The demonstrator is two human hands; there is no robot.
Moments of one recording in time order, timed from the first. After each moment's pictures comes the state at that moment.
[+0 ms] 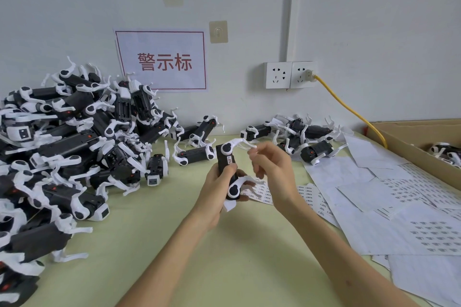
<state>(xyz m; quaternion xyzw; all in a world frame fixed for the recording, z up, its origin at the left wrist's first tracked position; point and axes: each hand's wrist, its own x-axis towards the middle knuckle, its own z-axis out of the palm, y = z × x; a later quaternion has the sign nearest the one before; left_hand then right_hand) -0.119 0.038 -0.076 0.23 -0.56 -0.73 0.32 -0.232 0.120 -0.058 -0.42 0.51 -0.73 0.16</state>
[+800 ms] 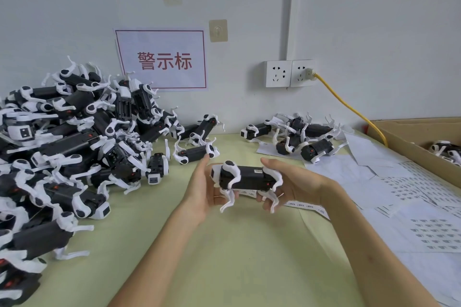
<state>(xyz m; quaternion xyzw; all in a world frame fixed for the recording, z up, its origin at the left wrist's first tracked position) -0.107 0.006 -0.079 0.26 -0.47 -0.80 0.26 -0.291 0.152 -0.051 -0.45 0.58 -0.42 0.53</state>
